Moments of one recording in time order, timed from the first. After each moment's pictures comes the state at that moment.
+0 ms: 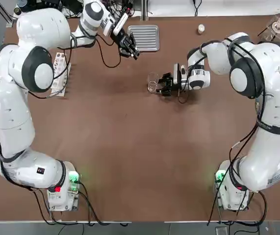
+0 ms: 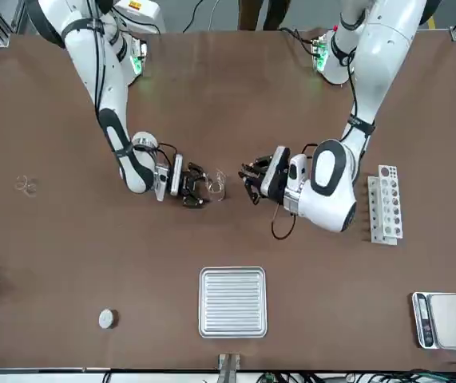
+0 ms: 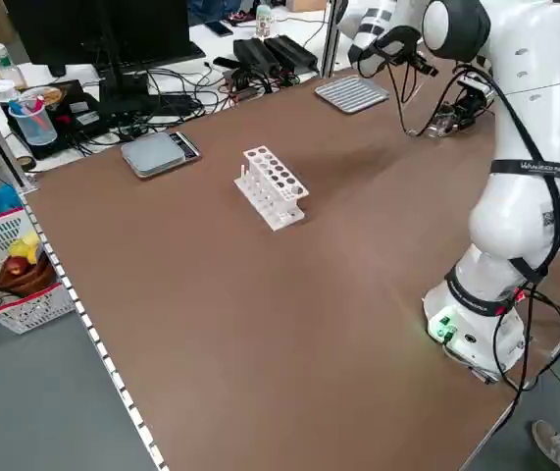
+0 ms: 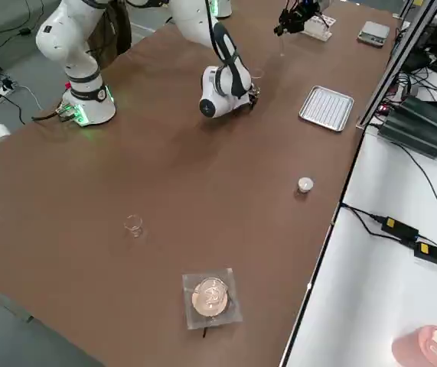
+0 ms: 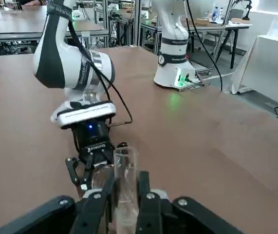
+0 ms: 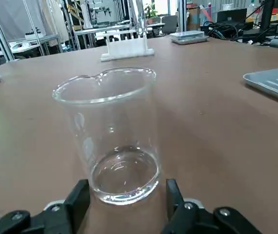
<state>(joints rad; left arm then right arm) -0.22 0.63 -0.25 -1.54 -0.98 1.79 2.05 0.36 0.71 0.11 -2.08 1.96 2.15 -2.71</state>
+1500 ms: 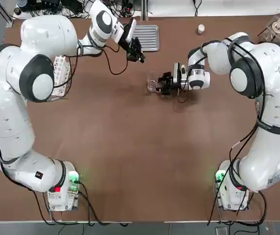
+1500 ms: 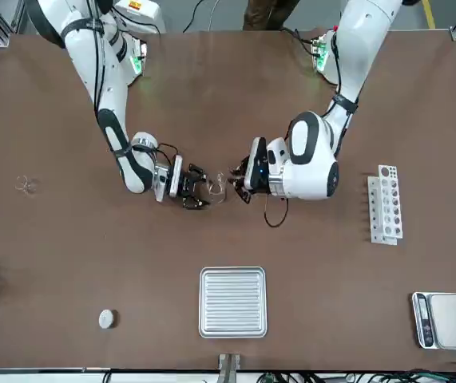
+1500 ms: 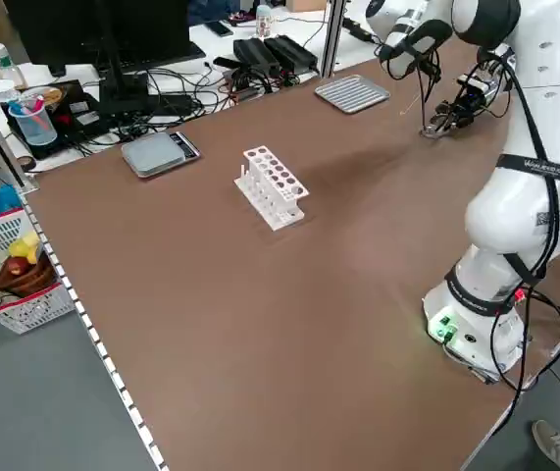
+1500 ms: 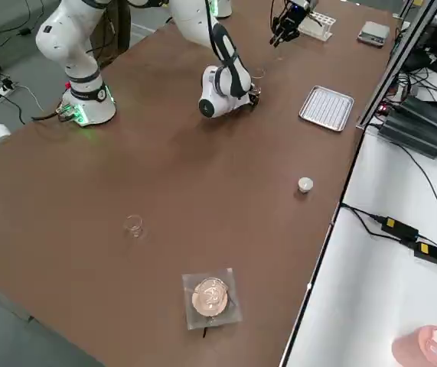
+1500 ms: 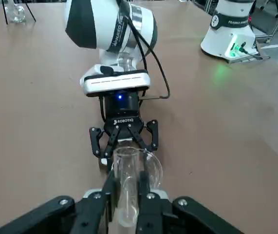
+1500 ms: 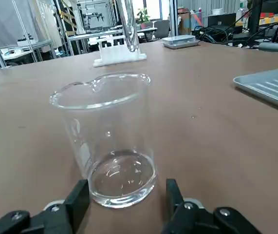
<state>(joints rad) -0.39 0.53 -0.19 -1.69 -0.98 2.15 1.89 0.36 0.71 0.11 -2.07 2.01 2.15 -2.71</state>
